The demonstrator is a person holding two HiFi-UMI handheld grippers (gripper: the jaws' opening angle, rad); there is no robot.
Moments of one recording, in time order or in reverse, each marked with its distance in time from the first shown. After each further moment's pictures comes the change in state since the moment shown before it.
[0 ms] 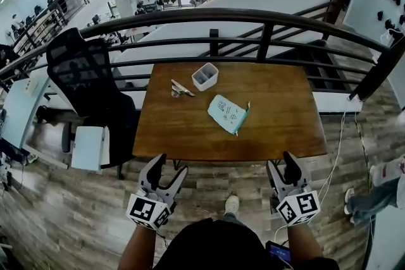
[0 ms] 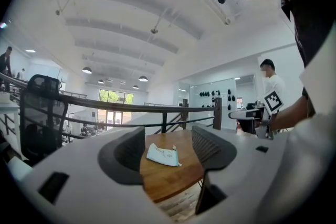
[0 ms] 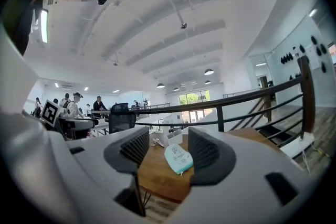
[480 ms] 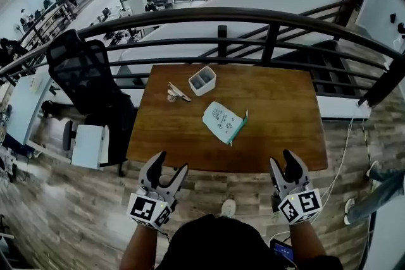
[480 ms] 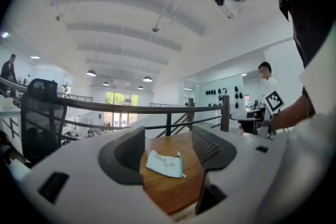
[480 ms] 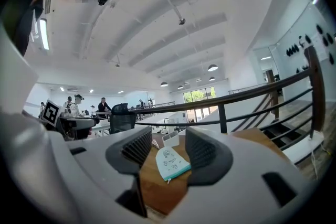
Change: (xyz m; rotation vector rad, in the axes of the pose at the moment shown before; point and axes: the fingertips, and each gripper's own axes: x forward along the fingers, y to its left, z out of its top) left arm 0.079 -0.015 0.014 0.024 0.010 0.080; right arm 0.050 -0.078 0.012 0.027 0.020 0.081
